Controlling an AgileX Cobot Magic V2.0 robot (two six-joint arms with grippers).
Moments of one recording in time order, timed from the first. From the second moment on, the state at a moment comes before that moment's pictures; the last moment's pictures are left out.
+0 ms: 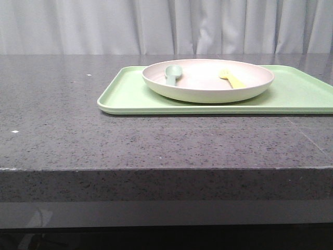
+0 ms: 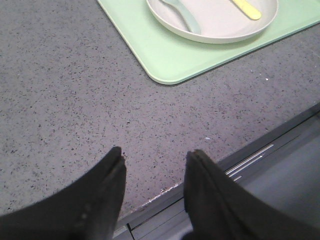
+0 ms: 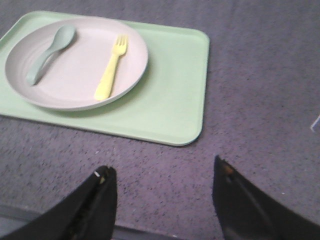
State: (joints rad) left arm -0.50 0.68 -0.80 -0.07 0.82 0.07; right arm 0.16 0.60 -0.80 0.04 0.81 -0.02
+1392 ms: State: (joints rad) left arm -0.50 0.68 -0.80 -0.07 0.82 0.07; right arm 0.35 1.82 -1.80 -0.01 1.20 0.16
